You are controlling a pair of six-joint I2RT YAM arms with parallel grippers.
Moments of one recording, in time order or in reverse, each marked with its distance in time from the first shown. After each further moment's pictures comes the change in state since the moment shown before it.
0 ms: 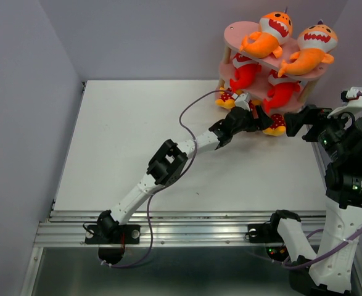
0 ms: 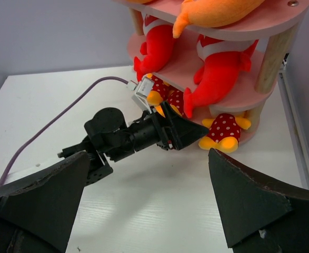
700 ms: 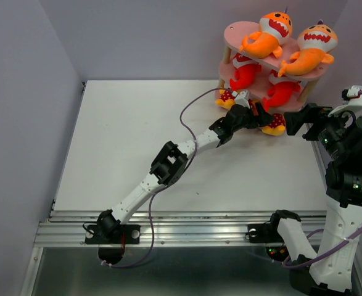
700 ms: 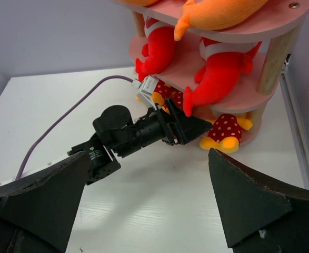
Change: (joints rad) left arm 0.019 0.105 0.187 -0.045 -0.001 -0.001; right arm 0.000 0.011 0.013 0.000 -0.003 0.008
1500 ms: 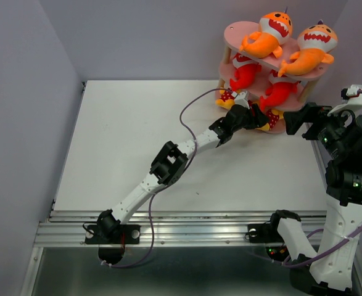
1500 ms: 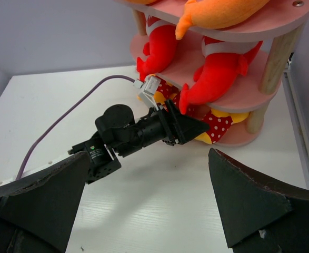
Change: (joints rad) left arm 0.002 0.000 0.000 -0.038 -0.005 0.011; right arm 0.000 0.008 0.001 0.000 -0.008 0.001
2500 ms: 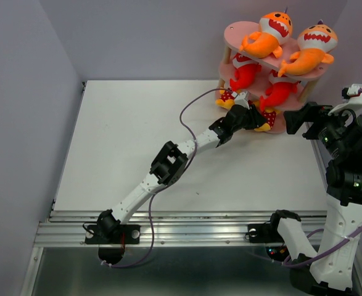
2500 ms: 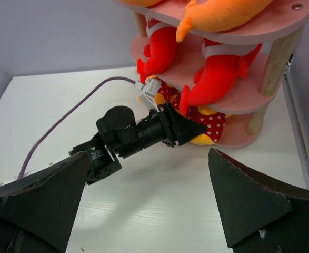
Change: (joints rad) left arm 0.000 0.000 0.000 -0.008 -0.002 0.010; right arm 0.000 0.005 0.012 -0.002 0.000 0.000
